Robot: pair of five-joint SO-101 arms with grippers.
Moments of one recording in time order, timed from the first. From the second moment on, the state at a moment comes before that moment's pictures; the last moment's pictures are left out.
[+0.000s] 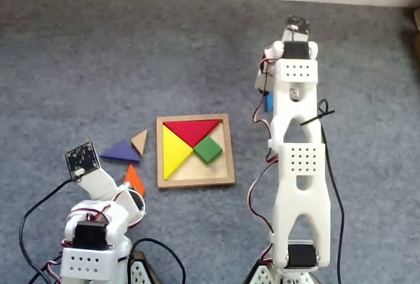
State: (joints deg) left arm -2.7 -101.6 96.0 77.3 37.3; right arm -7.2 66.4 -80.8 97.4 -11.9
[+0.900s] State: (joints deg) left arm -2.7 -101.6 96.0 77.3 37.3; right arm -7.0 71.3 -81.1 94.0 -11.9
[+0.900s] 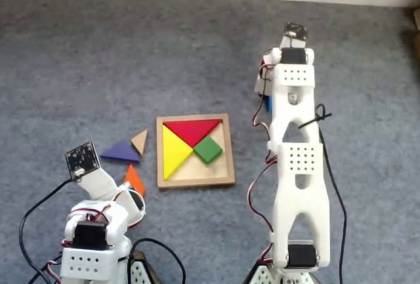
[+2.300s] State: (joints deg) left arm -2.7 -101.6 96.0 77.3 37.3; right arm -4.0 75.3 -89.2 88.2 -1.0
